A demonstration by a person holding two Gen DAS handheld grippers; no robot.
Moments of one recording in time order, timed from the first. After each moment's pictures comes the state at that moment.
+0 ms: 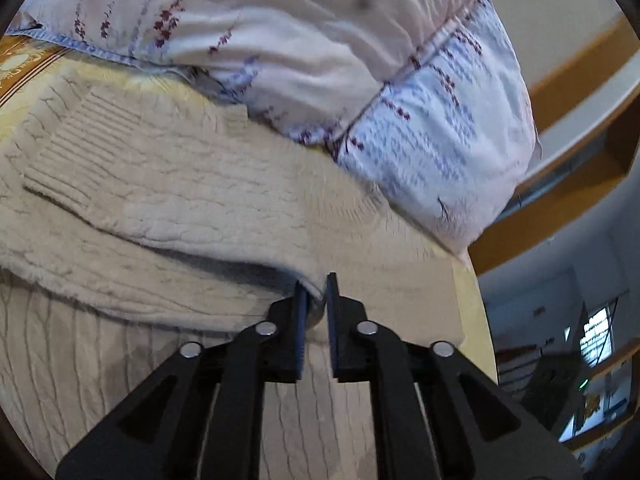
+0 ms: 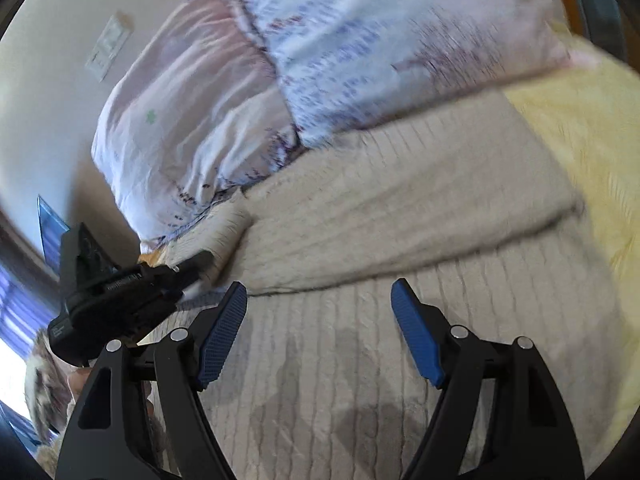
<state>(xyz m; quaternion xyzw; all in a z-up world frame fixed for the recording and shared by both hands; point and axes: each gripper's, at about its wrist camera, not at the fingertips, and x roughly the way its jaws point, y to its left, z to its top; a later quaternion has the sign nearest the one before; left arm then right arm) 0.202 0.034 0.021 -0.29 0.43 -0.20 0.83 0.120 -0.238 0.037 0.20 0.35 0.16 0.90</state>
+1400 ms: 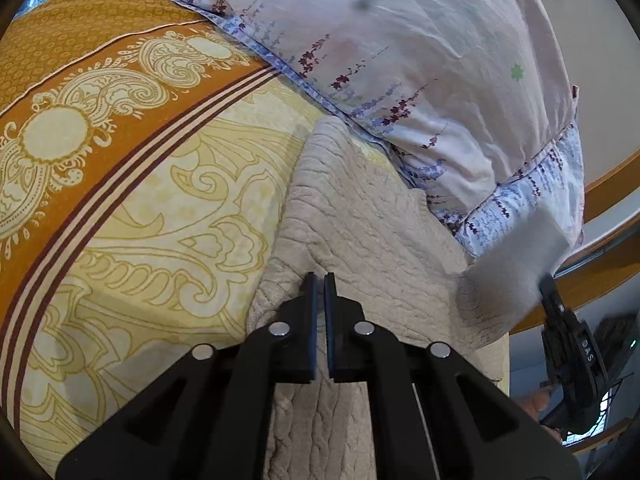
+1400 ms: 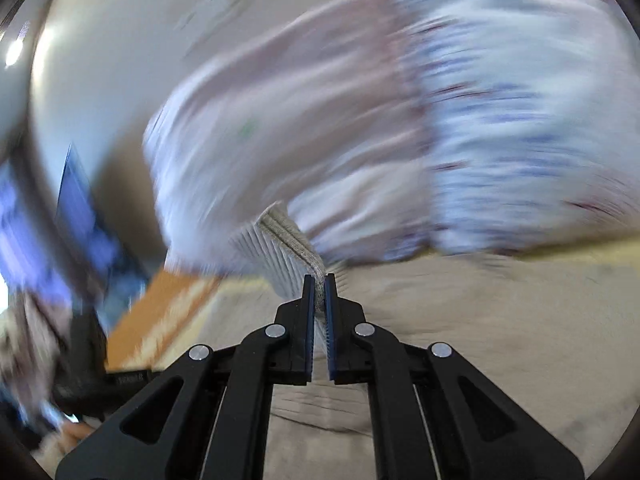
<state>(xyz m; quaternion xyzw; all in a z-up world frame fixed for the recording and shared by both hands) 0.177 0.192 -0.012 -0.36 0.42 -0.07 0.83 0.170 -0.153 0.083 0.14 0.24 0.20 0.94</state>
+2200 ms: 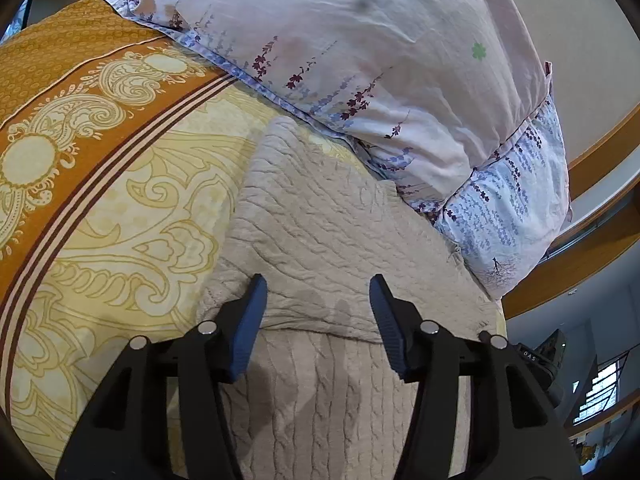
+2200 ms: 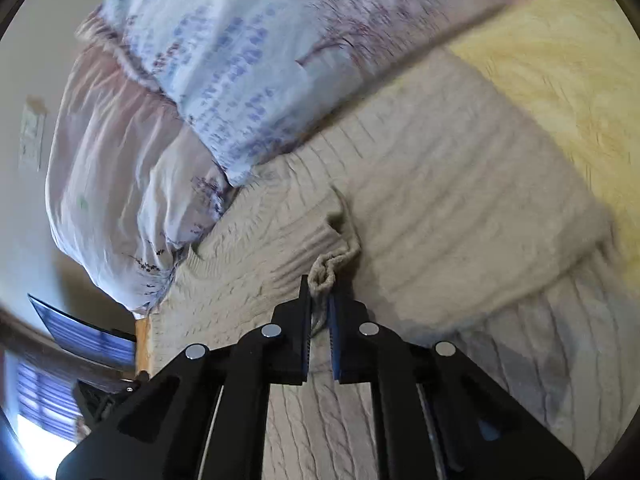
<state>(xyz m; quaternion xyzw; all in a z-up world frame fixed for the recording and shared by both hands) 0.179 0.172 0.001 -0.33 0.41 -0.10 0.84 0.182 -0.279 0.011 0.32 0.38 0.09 0.86</state>
